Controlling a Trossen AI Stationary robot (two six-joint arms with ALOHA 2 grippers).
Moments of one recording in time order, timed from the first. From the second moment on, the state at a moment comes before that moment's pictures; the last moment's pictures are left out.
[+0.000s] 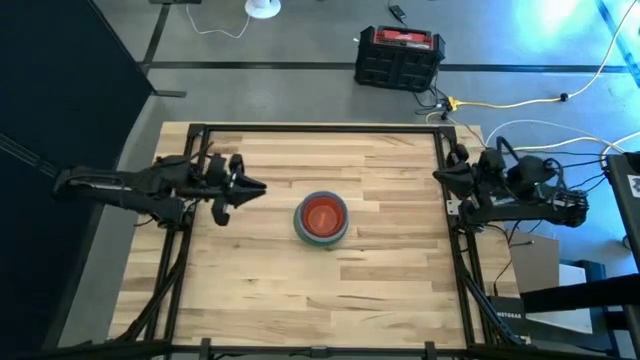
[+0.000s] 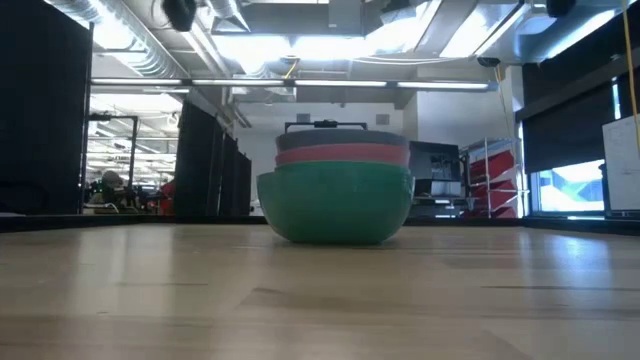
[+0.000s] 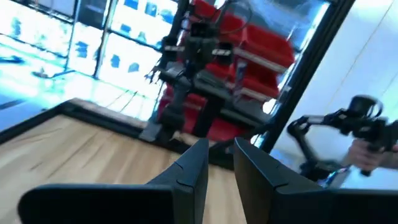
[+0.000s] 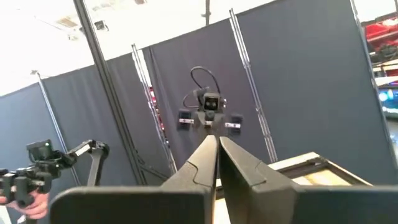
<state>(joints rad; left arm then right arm) -0.03 0.72 0.63 0.14 -0.03 -0.35 0.01 0.20 0.56 -0.06 -0.01 0.32</state>
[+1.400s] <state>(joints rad) -0.03 0.01 0.19 0.00 -0.12 -0.41 0.01 0.10 0.08 0.53 0.13 0.34</state>
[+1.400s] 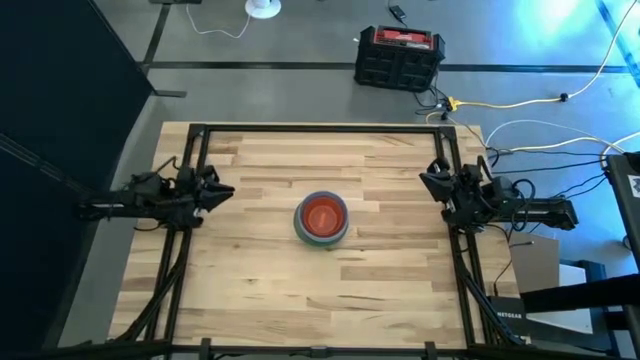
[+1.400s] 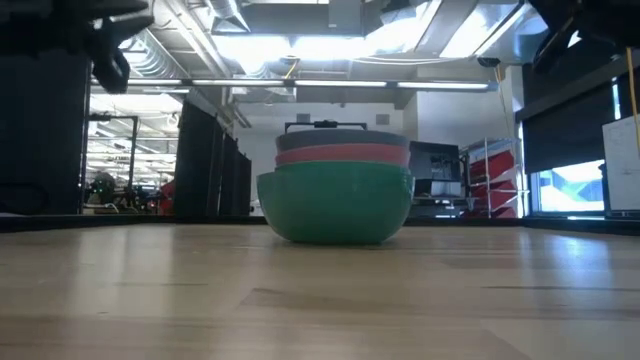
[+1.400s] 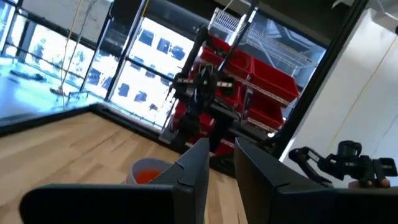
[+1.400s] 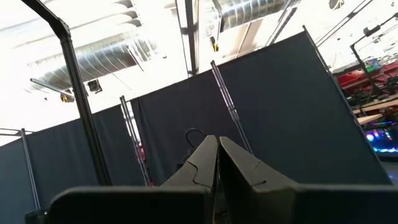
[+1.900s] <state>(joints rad) -0.03 0.01 0.05 0.05 -0.11 -0.47 0.01 0.10 0.01 0.55 0.14 0.40</state>
